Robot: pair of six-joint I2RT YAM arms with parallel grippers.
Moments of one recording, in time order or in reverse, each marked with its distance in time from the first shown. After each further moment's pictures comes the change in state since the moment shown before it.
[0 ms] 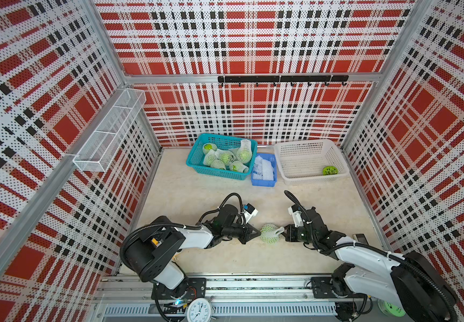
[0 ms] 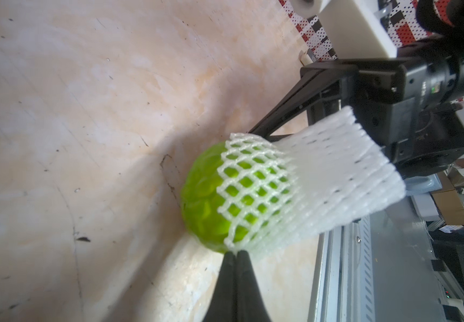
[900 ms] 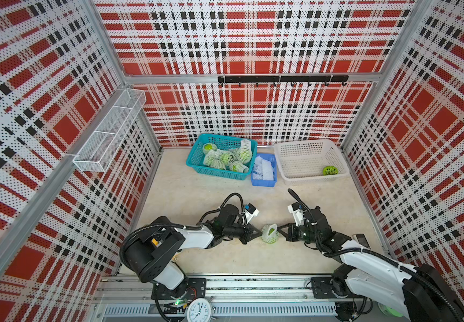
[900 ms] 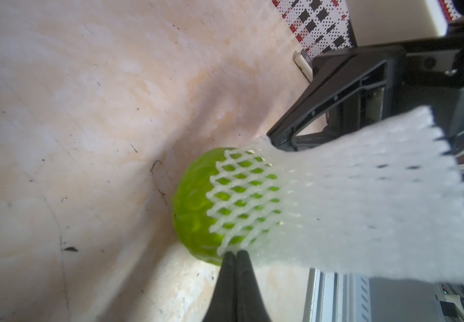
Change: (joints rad) left arm -0.016 -0.008 0.011 -0.002 0.006 0.000; right arm 0.000 -0.127 0.001 -0.011 -0.093 0.027
